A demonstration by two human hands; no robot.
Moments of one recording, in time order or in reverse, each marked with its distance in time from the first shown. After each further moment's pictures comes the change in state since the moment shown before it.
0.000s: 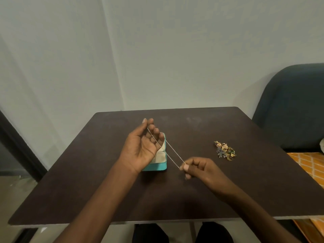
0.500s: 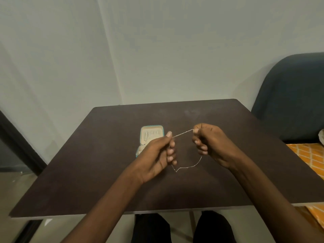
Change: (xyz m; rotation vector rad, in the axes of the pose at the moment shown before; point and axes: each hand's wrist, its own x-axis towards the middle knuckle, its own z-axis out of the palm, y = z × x) left_hand -0.007 -0.047 -0.022 0.558 -0.253 -0.147; right_hand 0.030 -0.031 -0.027 0.276 0.148 0.059
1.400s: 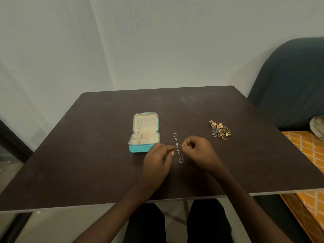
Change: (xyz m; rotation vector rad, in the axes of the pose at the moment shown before) left_hand 0.015 -0.092 -0.040 1.278 0.398 0.617; right_hand 0.005 0.087 -0.008 -0.803 0.199 -0.039
